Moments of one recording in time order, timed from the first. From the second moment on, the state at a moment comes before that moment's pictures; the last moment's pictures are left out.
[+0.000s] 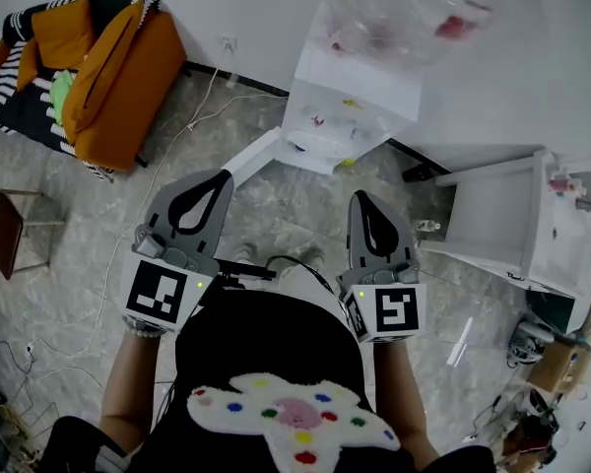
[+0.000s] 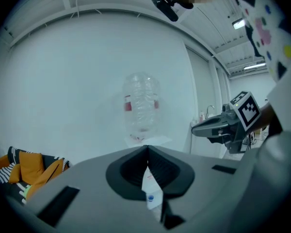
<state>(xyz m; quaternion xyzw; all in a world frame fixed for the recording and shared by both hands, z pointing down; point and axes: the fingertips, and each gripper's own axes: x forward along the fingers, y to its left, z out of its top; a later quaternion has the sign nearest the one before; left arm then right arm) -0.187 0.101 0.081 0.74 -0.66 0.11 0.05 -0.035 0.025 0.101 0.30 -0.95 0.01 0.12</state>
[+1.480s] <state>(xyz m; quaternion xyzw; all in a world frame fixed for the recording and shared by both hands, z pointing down) -0.170 0.090 0.089 0.76 -0.64 0.10 0.06 -0.029 0.030 0.100 0.31 -0.94 -0.02 0.13</state>
